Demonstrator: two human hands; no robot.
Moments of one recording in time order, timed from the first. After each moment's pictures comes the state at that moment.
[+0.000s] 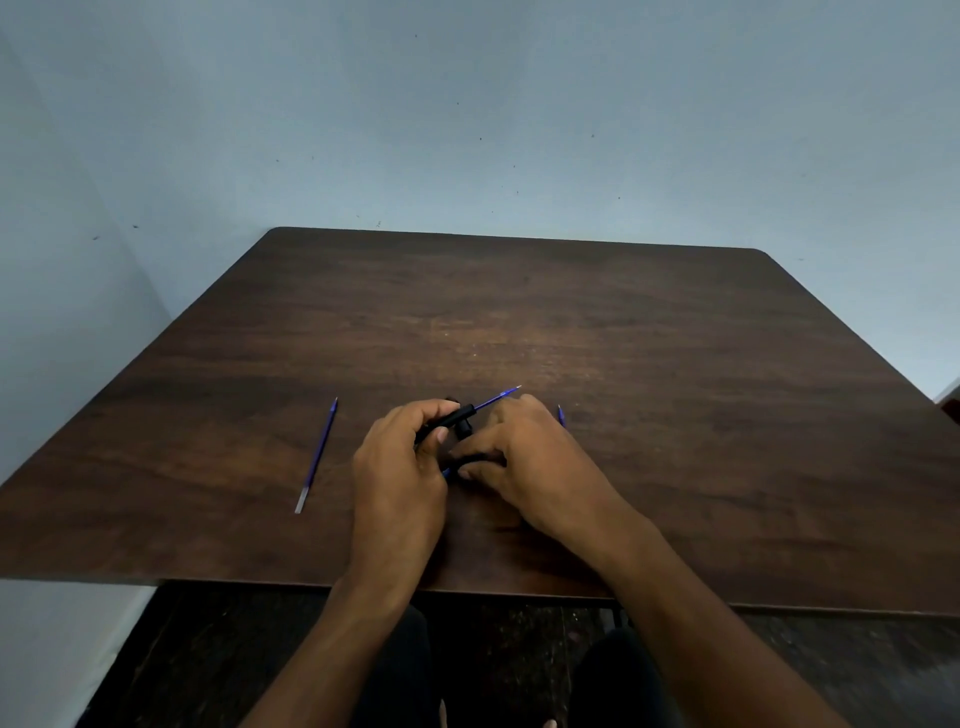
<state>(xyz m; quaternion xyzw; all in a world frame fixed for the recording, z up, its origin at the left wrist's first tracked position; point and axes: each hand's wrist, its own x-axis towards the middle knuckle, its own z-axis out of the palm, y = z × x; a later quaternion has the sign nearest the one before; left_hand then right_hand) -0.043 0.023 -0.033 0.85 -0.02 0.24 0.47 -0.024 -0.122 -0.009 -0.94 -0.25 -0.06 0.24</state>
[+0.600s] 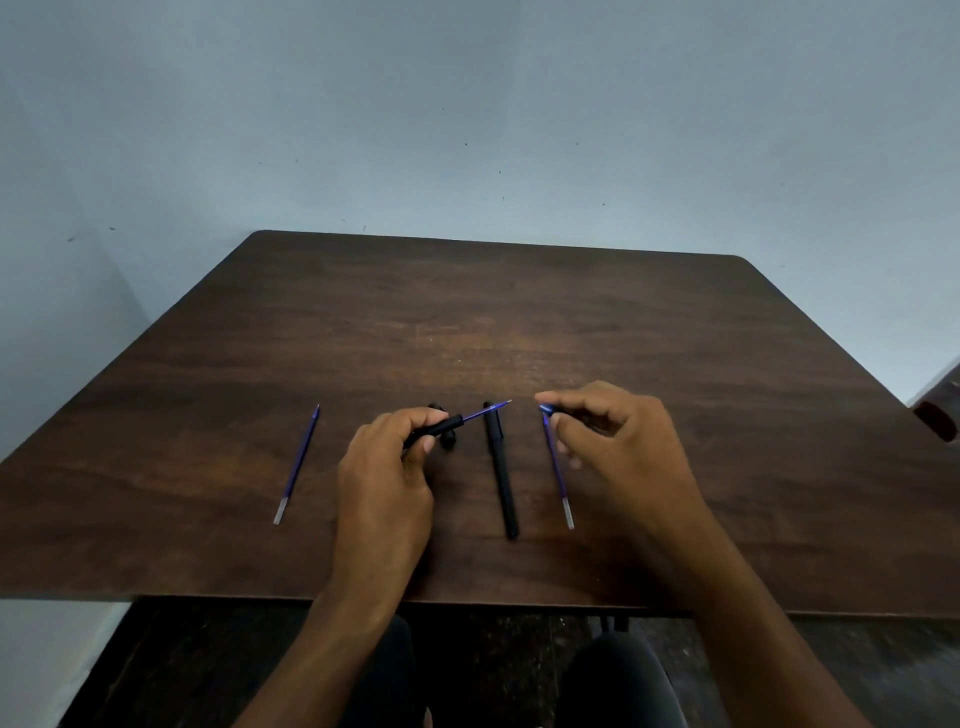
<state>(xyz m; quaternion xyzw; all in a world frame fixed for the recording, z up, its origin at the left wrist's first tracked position) -0.048 0.020 -0.028 0.86 -0.03 0.24 0.45 -0.037 -0.191 0.002 -0.85 -0.09 -0.16 0.50</state>
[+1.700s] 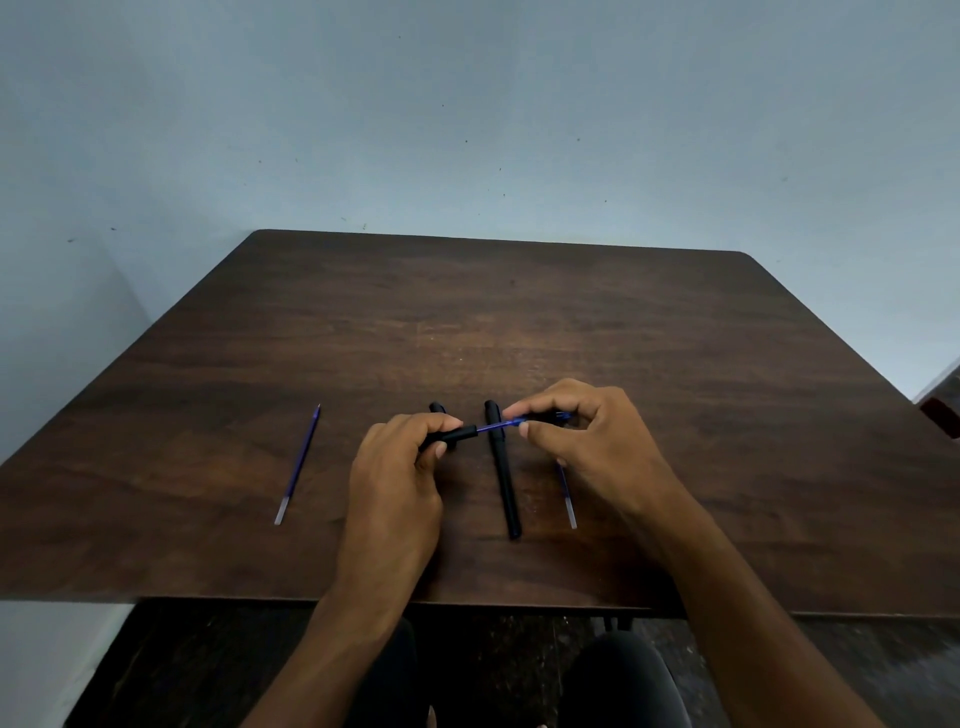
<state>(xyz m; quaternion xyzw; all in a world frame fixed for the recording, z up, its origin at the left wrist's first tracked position) -0.052 0.016 -0.022 0.88 -0.06 0.21 0.41 -0.024 -0.180 0.005 -0.86 -0.12 -0.07 0.50</state>
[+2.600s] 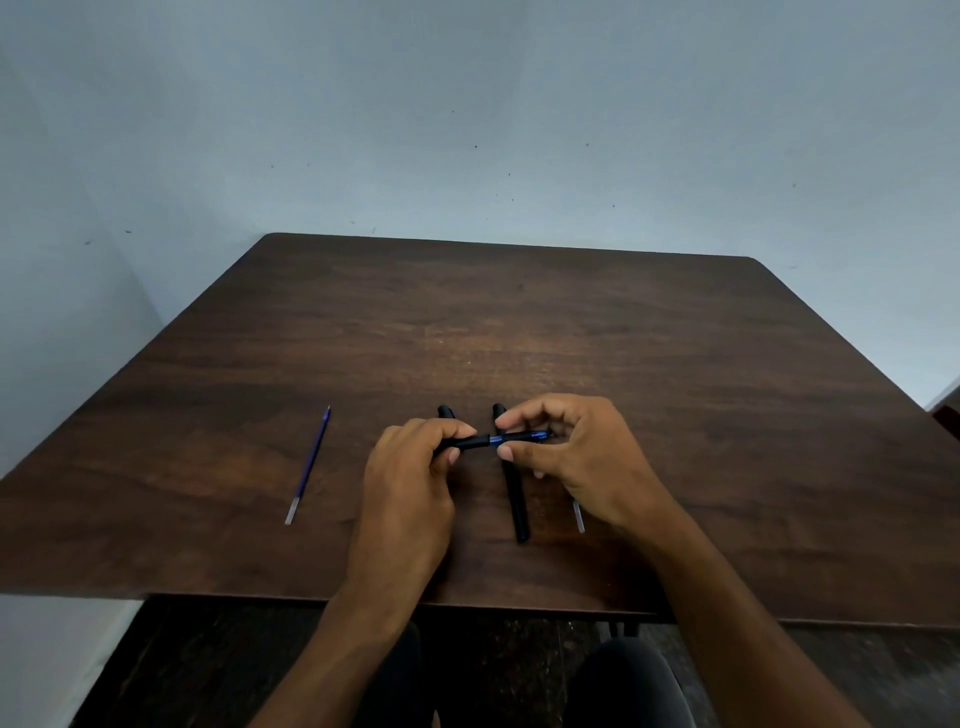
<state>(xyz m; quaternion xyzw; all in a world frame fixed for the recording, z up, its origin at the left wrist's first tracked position) -0.047 0.018 -0.030 0.89 -0.07 0.21 0.39 -0.020 -0.167 -0.006 -0.84 -0.12 -0.02 0.53</state>
